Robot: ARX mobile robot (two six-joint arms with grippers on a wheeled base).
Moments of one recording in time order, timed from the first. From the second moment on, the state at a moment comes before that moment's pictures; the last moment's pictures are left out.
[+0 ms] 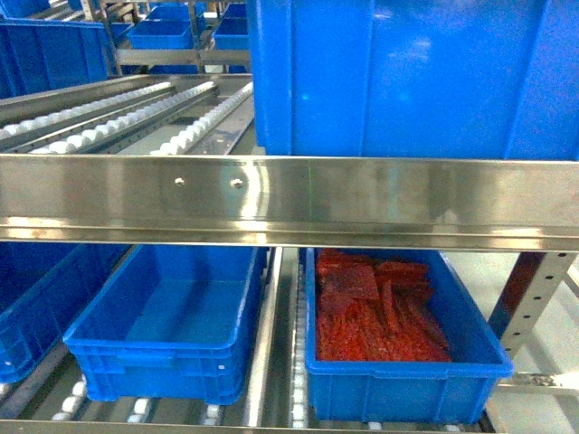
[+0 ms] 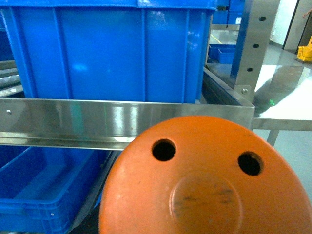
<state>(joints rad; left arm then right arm) 0.00 0.01 0.01 -0.01 0.00 0.00 0.00 0.00 0.01 -0.01 0.00 0.01</state>
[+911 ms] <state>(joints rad) 0.00 0.01 0.01 -0.01 0.00 0.00 0.00 0.00 0.01 0.00 0.00 0.01</state>
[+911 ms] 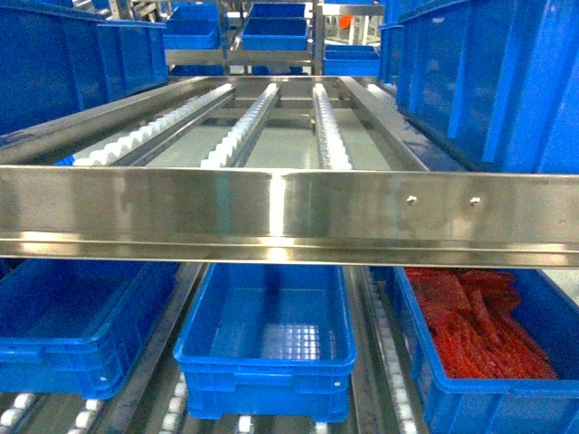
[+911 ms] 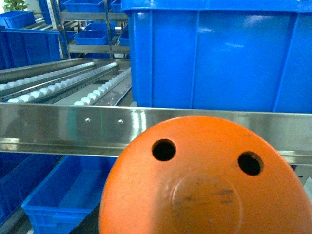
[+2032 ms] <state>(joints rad) 0.00 0.01 0.01 -0.01 -0.01 0.00 0.00 0.00 0.01 -0.01 0.00 0.01</state>
